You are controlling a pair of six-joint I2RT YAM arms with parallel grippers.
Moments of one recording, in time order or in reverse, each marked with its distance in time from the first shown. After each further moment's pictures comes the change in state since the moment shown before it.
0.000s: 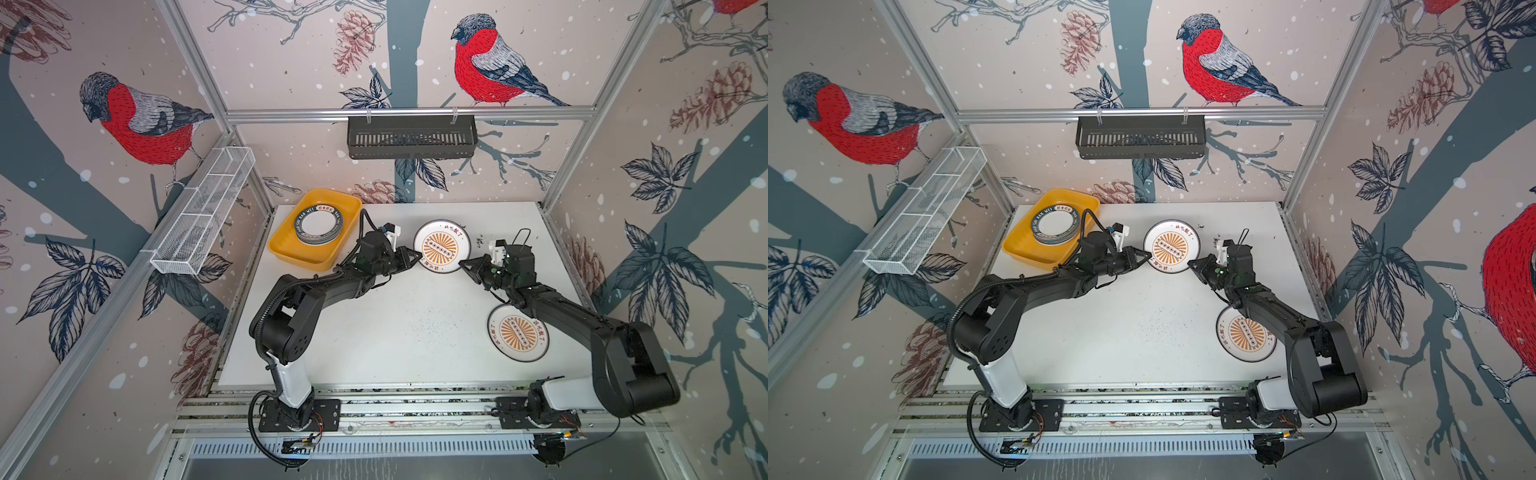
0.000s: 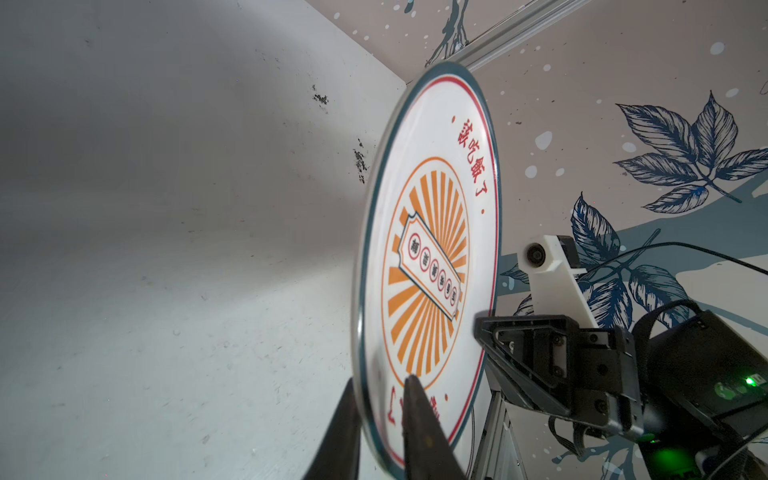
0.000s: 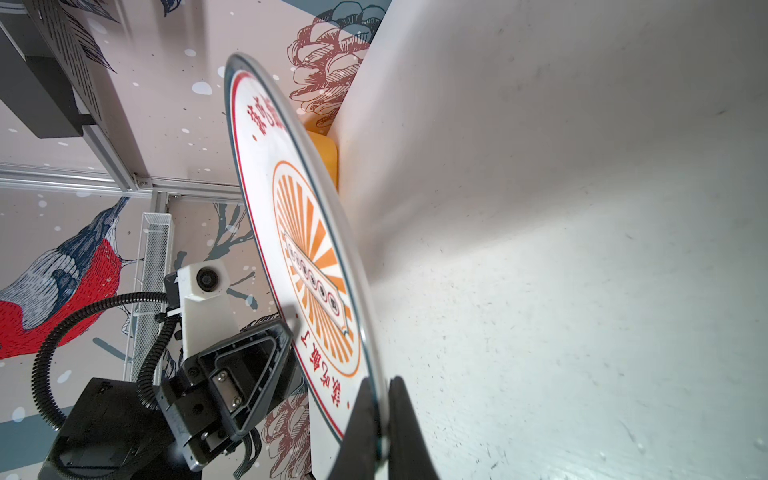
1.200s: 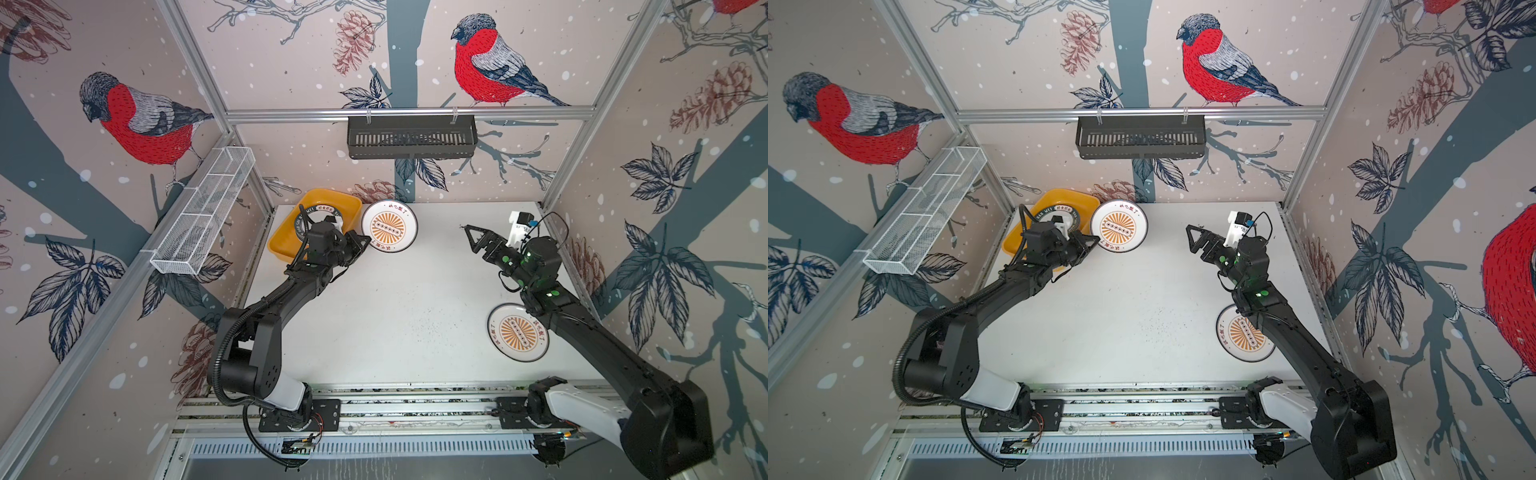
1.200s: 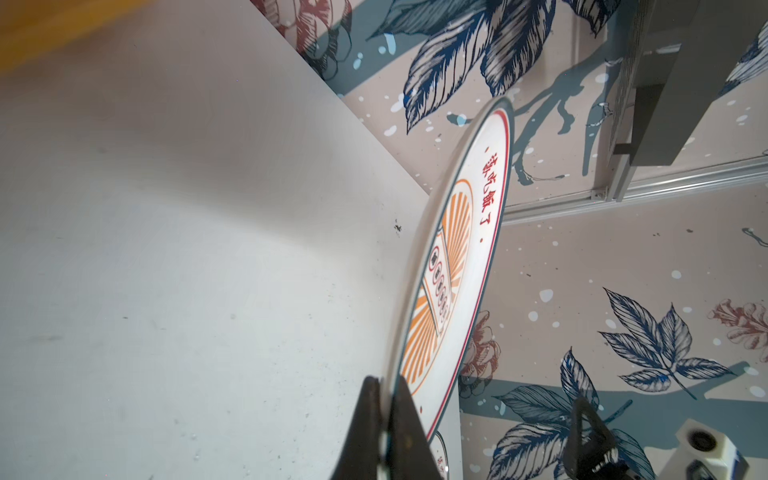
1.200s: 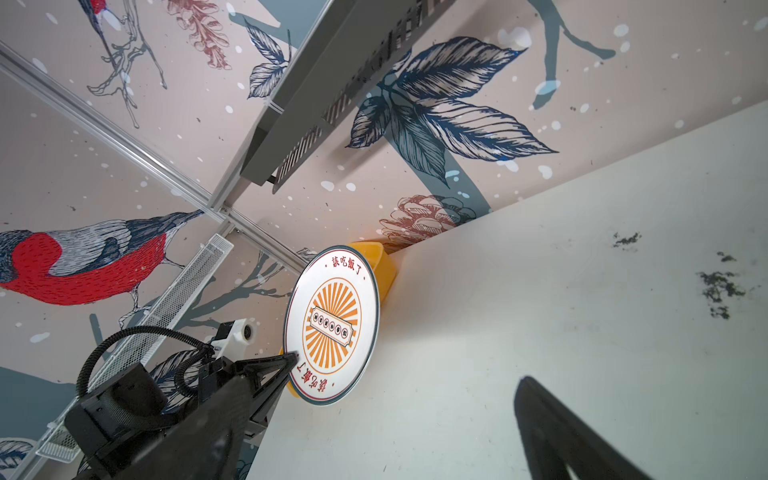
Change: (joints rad) left arm 0.332 -0.301 -0.084 -0.251 -0.058 -0.103; right arm 0.097 -0.287 0.111 -0.003 0.299 -0.328
